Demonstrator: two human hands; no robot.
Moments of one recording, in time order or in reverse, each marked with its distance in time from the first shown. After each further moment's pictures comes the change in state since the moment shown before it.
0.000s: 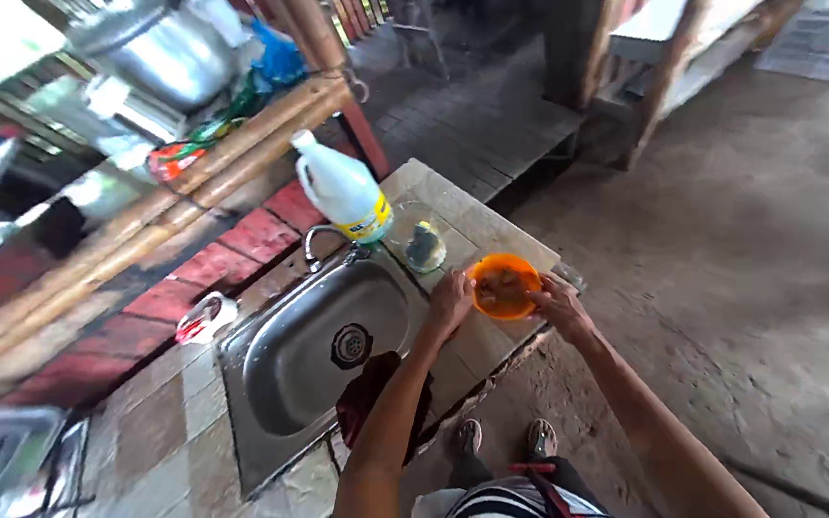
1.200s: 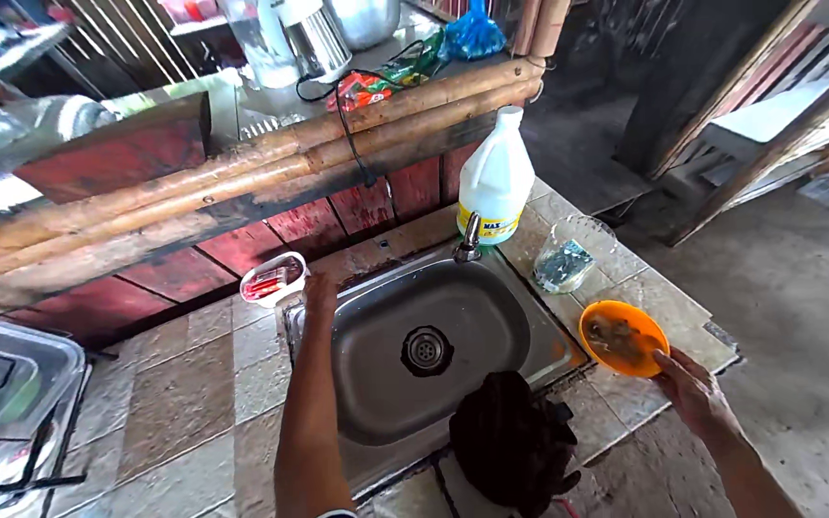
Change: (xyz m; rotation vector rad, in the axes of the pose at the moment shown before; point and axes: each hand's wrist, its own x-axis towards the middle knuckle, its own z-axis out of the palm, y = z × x) left_hand -0.082 -0.438 -0.225 0.351 0.367 -0.620; right_hand -0.028 0.033 0.096 0.024 0.264 -0.125
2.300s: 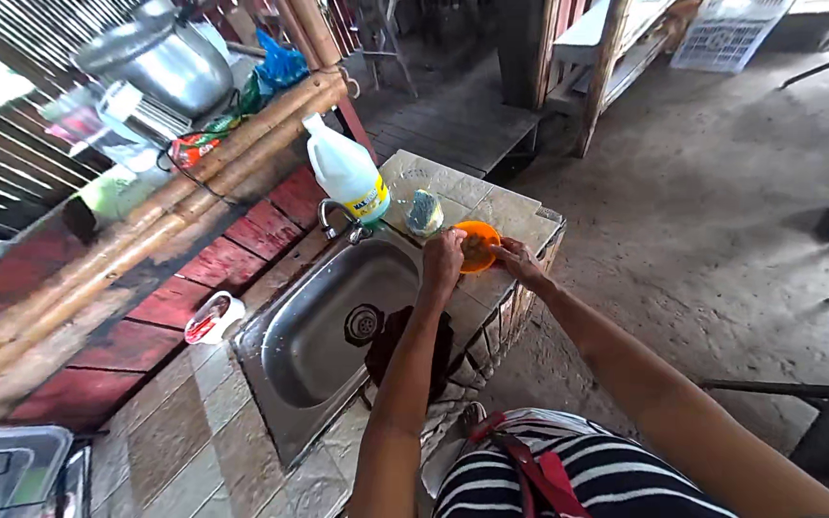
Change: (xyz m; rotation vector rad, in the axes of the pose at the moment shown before) left_hand -0.297 0.361 0.026 -0.452 0.046 0.910; right_hand 0.012 0.020 -0.027 0.099 -0.267 -0.061
